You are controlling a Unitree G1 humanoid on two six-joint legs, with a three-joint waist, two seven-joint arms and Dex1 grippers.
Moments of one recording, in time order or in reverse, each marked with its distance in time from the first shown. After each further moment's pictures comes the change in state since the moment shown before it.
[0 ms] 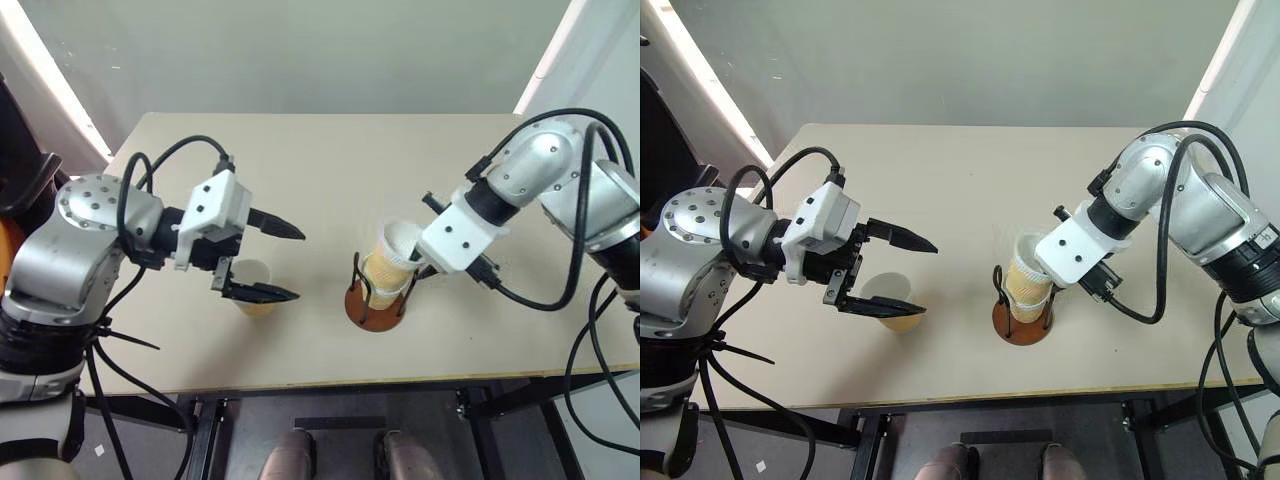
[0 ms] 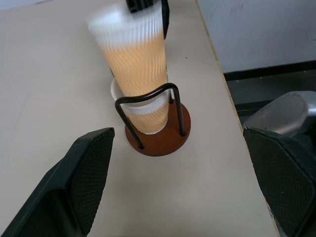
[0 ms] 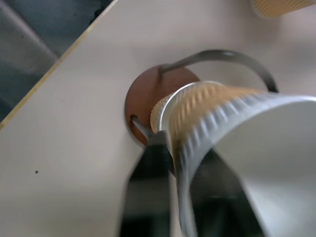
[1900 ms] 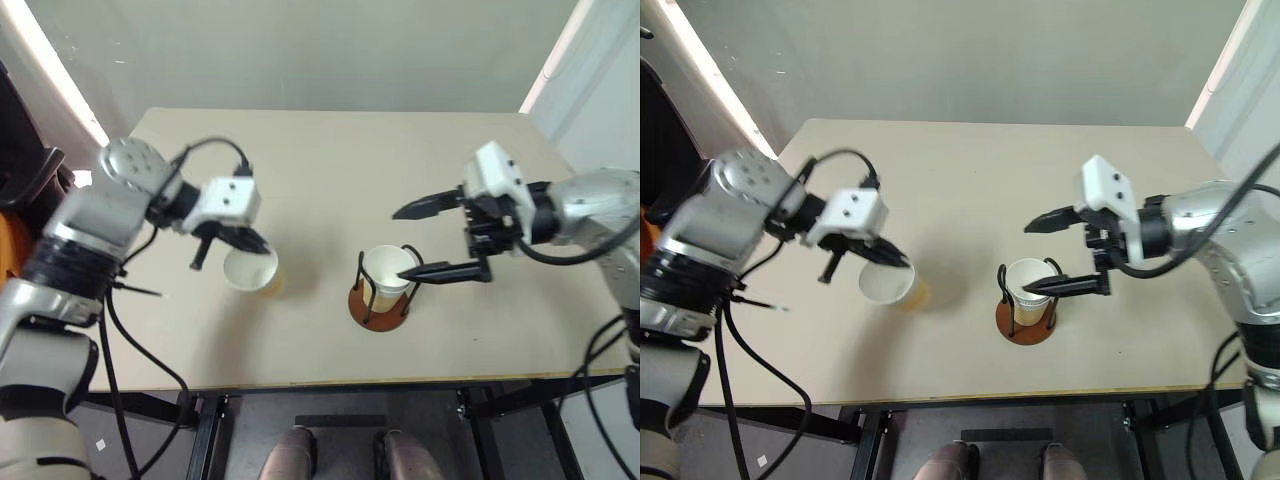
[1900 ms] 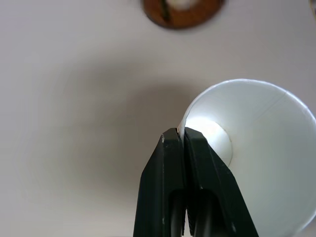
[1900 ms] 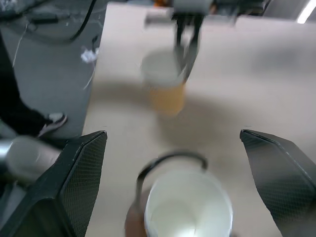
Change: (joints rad) left arm -0.429 0.025 -0.434 0.628 0.290 -0.485 -0.166; right arm 0.462 0.011 -0.669 -0.366 0.459 0.824 -0.347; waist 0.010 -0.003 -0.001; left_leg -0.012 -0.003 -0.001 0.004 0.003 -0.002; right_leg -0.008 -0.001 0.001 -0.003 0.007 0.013
